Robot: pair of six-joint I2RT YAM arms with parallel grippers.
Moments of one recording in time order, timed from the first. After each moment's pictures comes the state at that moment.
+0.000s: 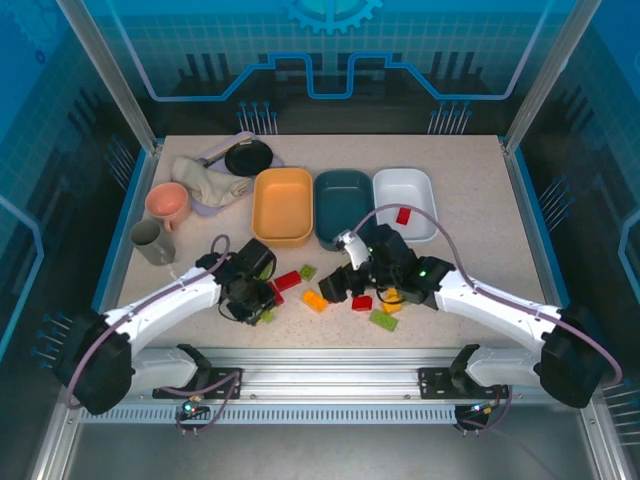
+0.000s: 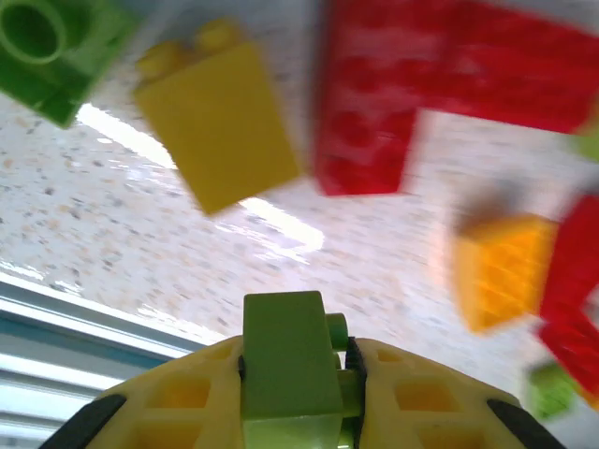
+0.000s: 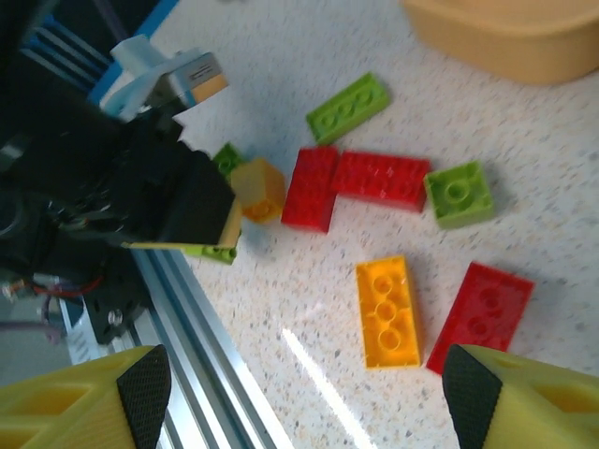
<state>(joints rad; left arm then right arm) -0.57 1.20 0.82 -0.95 0.18 -1.34 0.78 1.20 0.81 -0.25 -0.33 0.37</state>
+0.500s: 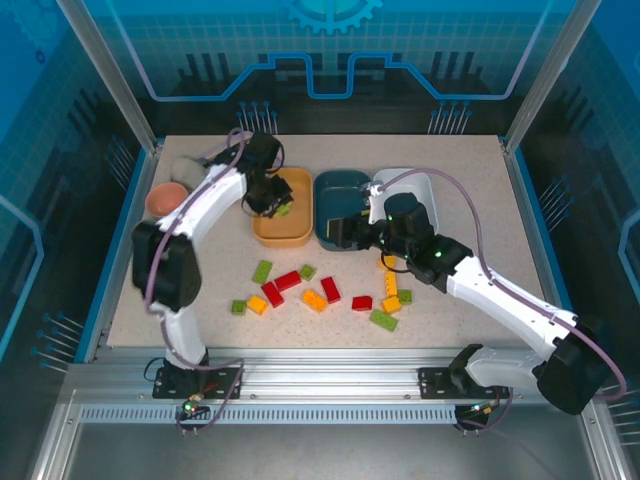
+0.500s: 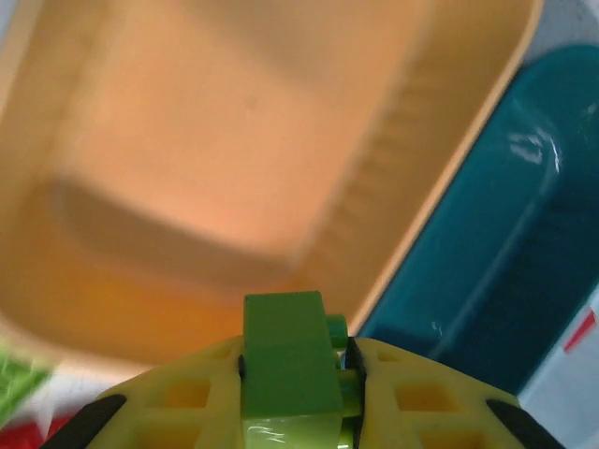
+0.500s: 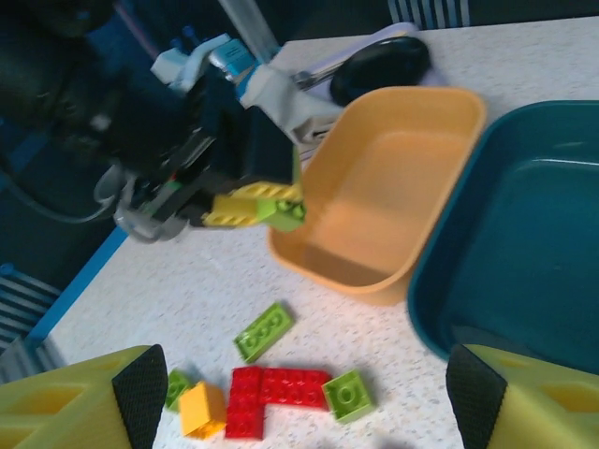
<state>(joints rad) -0.28 1.98 1.77 -0.99 0.16 -0.96 0.67 1.21 0.95 -0.20 -0.08 0.46</state>
